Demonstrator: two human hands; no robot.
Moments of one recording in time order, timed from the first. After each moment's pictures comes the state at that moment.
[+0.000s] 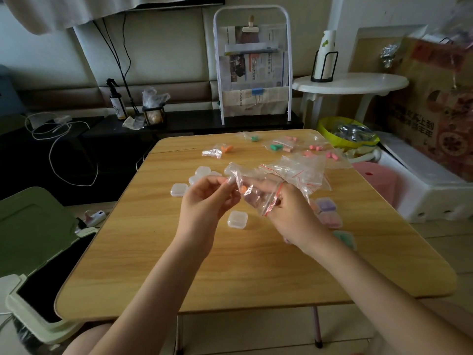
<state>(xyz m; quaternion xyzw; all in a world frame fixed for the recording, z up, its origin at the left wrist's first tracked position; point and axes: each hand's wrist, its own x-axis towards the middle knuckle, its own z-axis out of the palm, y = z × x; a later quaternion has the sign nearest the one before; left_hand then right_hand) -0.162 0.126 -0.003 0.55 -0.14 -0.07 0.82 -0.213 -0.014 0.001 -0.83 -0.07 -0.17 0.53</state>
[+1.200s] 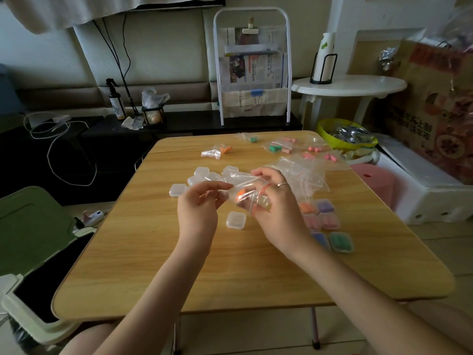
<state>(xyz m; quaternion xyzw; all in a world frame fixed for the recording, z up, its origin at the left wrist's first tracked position) -0.153 0.119 -0.014 0.67 -0.06 0.06 0.74 -0.192 -0.010 -0.027 -0.87 -0.04 -0.30 0.39</state>
